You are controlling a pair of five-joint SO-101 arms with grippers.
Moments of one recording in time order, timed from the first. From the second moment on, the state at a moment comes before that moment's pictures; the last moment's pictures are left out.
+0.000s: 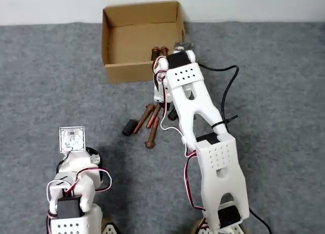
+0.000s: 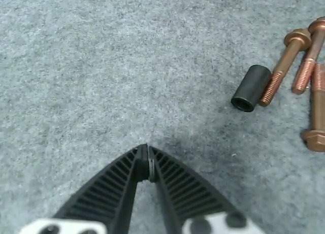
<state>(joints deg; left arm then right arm) -8.9 -102.9 96.8 64.7 7.2 -23.6 45.6 -50.0 100.5 -32.5</state>
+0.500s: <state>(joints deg) -8.9 -102.9 96.8 64.7 7.2 -24.2 48.6 -50.0 97.7 -32.6</state>
